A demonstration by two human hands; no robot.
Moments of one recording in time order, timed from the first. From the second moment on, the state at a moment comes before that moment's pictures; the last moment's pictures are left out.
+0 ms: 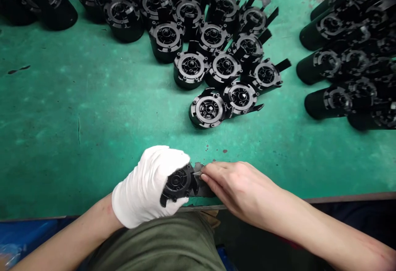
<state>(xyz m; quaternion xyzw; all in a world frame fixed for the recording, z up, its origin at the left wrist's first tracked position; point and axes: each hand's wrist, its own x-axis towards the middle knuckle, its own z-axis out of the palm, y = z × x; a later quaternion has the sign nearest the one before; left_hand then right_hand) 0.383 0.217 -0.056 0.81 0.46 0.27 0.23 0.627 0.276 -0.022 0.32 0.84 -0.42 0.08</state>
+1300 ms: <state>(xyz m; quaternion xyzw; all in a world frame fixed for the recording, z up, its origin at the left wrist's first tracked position) 0.346 0.138 -0.078 0.71 0.48 0.41 0.30 0.589 0.228 -0.030 0.24 0.92 -0.27 -0.16</state>
